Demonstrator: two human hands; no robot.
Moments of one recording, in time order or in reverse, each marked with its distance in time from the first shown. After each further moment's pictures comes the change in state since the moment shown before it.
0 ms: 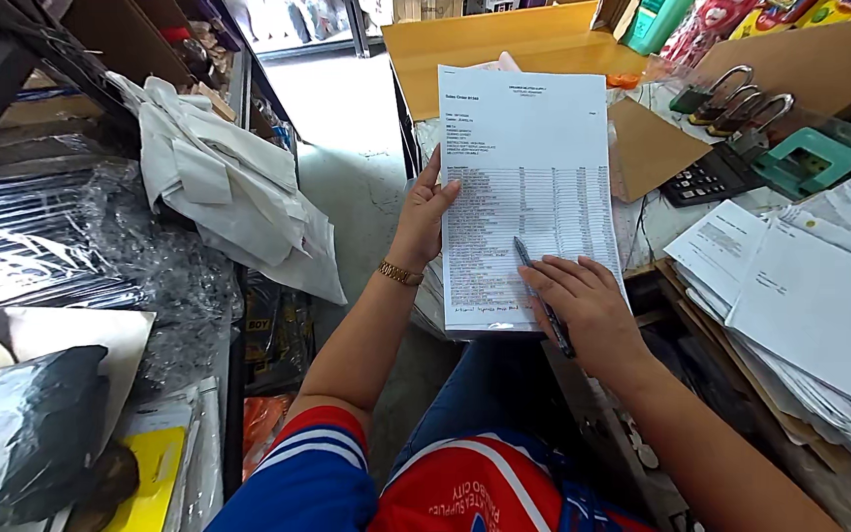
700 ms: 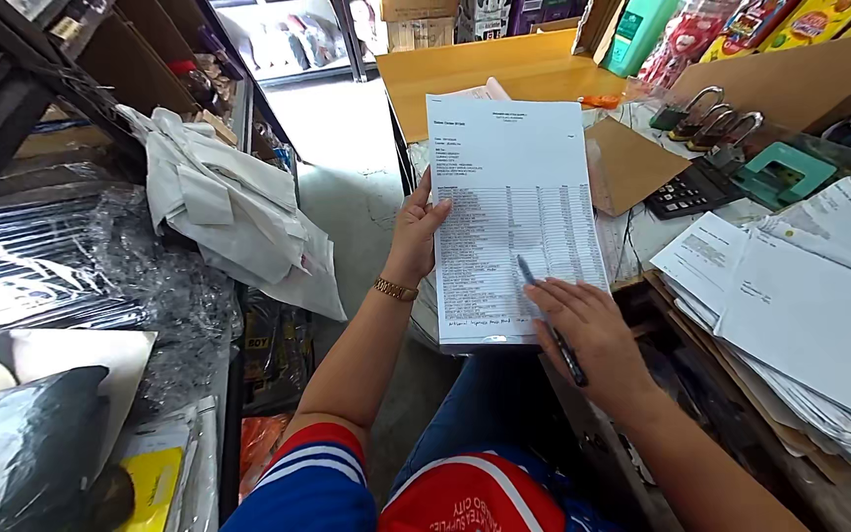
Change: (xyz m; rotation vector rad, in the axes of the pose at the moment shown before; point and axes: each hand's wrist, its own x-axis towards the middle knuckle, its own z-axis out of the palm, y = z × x) left_hand -0.001 0.001 0.002 -0.014 0.027 0.006; right_hand -0.011 -0.008 -0.011 0.049 0.066 0.028
